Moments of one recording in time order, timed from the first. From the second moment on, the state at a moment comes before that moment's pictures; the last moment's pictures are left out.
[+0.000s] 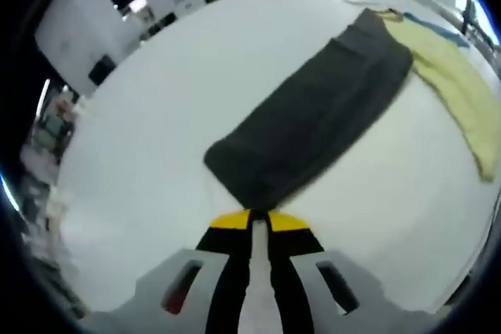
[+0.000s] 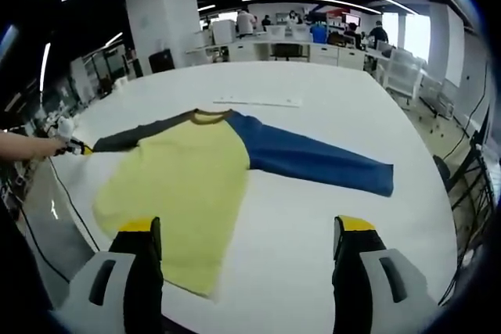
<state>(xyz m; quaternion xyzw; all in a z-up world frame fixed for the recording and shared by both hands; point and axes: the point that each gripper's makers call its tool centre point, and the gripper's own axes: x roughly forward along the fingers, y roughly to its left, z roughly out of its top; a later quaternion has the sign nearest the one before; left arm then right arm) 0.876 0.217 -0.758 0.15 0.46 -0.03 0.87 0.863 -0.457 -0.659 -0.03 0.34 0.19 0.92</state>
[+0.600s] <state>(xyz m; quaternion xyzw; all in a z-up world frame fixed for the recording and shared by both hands) 0.870 0.186 -0.726 0.11 0.44 -0.04 0.89 0.858 -0.462 -0.646 -0.03 0.32 0.19 0.93</state>
